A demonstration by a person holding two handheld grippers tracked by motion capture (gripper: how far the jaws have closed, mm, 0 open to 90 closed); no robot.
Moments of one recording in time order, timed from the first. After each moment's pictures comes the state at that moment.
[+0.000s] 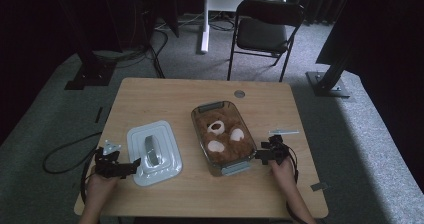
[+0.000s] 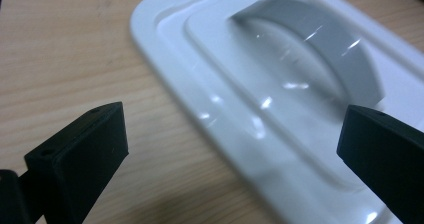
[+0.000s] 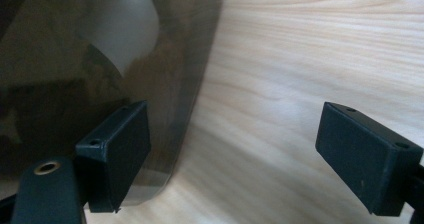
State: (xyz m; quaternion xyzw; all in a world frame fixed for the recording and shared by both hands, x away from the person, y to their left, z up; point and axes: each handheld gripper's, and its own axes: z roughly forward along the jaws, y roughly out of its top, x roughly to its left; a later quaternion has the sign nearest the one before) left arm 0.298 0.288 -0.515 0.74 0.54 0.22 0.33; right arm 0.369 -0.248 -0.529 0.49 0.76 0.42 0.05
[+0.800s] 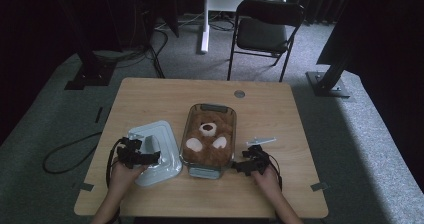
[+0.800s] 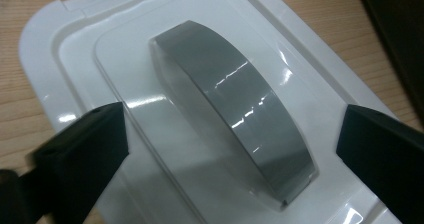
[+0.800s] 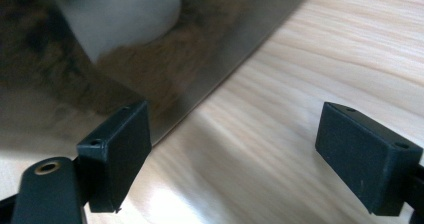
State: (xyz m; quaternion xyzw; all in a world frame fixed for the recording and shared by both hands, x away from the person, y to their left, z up) left arm 0.336 0.236 -0.515 0.75 0.57 0.16 0.30; right arm 0.345 -0.183 -0.542 0.42 0.81 0.40 0.02
